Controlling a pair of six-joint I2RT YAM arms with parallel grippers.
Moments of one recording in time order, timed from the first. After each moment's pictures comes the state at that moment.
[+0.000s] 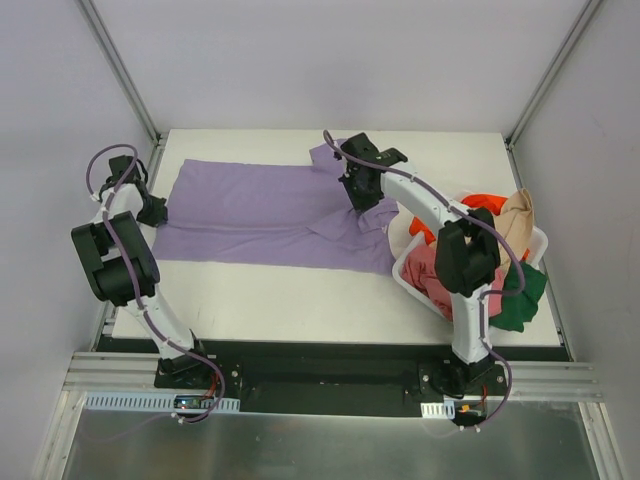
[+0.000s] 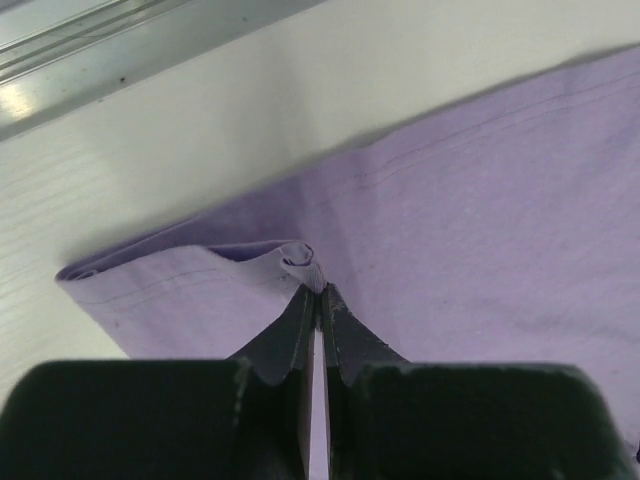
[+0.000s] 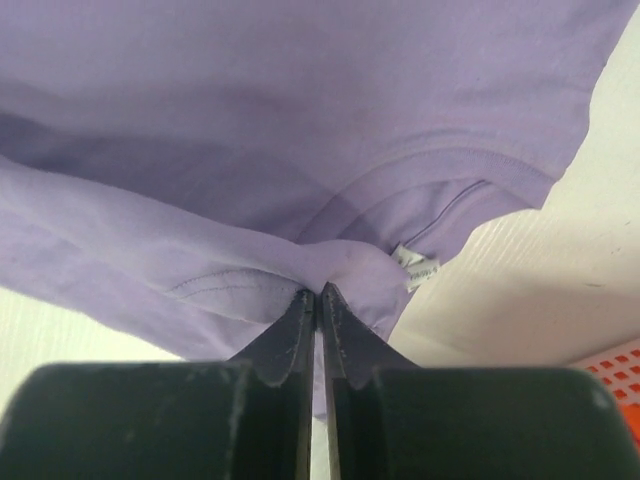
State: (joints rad) left arm 0.41 1.82 1.29 -0.57 -0.06 -0.87; right arm 0.58 2.04 1.82 -0.91 0.10 0.06
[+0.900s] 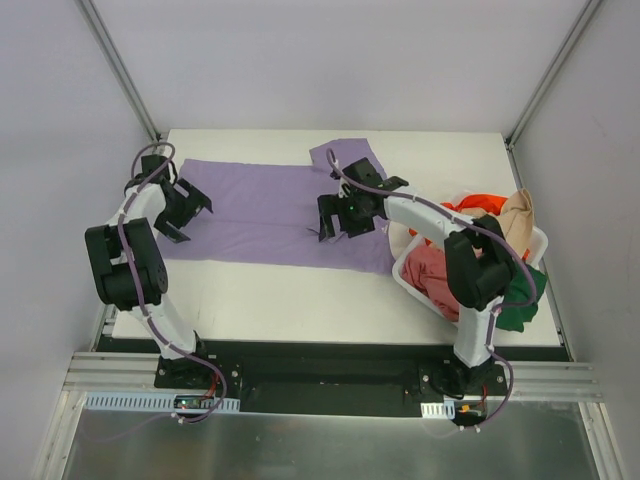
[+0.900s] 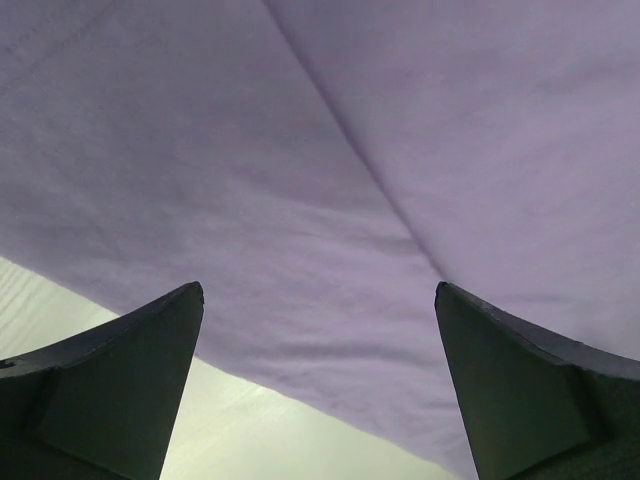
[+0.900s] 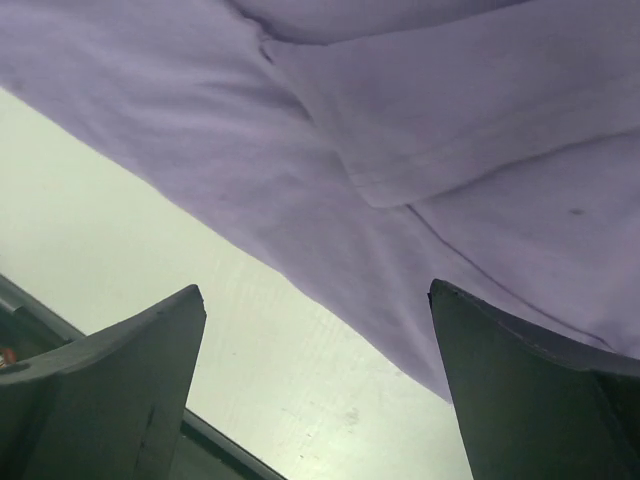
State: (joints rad) left arm 0.25 1.74 1.27 -0.65 0.10 -0.73; right arm 0.59 1.91 1.49 -0.64 -0.25 0.30
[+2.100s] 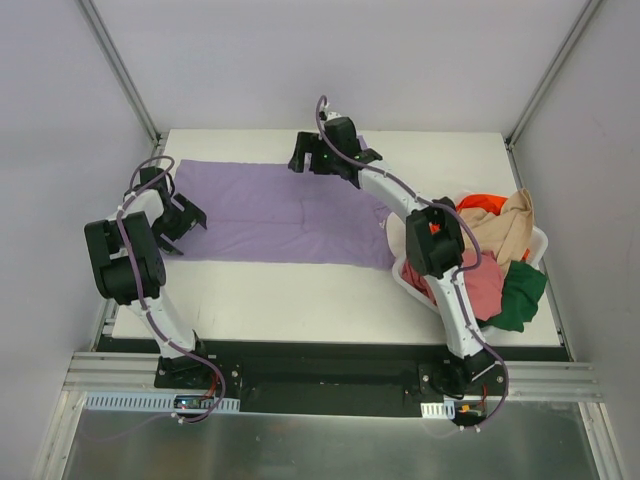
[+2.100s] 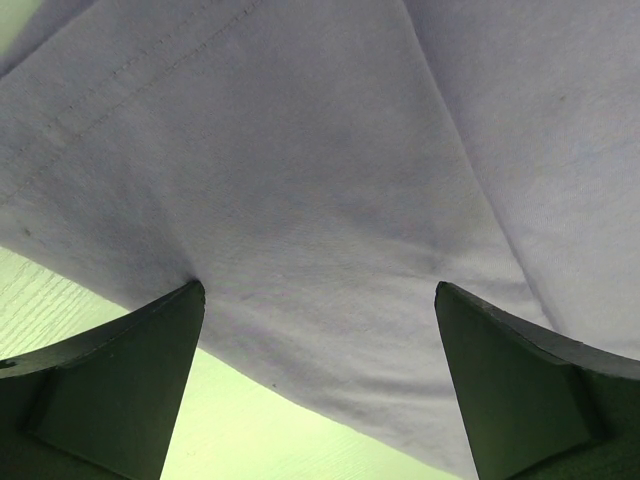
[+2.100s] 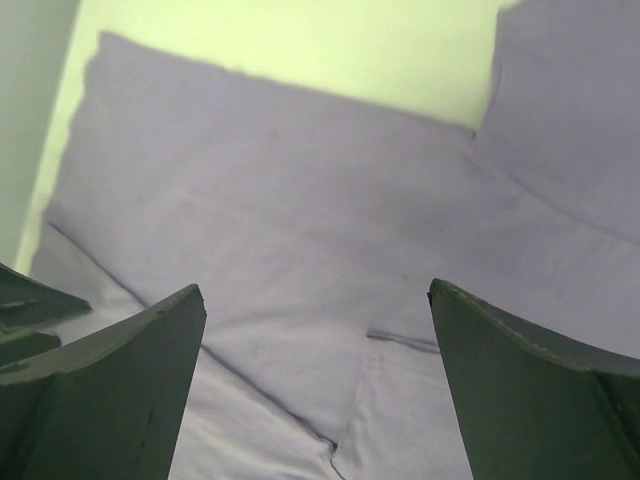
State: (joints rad) left arm 0.29 1.83 1.20 -0.64 0.04 -0.65; right arm 0.58 2.38 2.10 -0.29 -0.16 0.48
